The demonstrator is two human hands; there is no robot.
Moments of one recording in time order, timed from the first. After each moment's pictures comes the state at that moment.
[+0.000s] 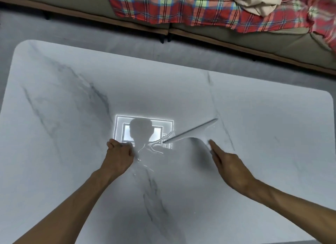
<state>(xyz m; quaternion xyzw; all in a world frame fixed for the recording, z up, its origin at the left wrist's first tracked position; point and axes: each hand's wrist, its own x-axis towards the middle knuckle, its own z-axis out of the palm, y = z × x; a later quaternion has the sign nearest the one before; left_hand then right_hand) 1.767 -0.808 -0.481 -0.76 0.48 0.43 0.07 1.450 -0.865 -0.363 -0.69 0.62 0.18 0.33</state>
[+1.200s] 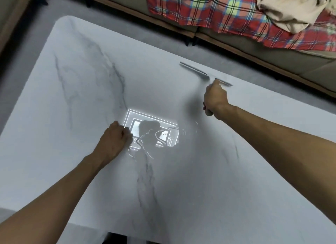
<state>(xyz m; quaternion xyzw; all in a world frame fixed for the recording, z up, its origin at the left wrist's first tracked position) 1.768 -0.771 -0.455 -0.80 0.43 0.39 -0.12 1.558 -1.007 -0.393 -0.54 0.72 -0.03 0.43</state>
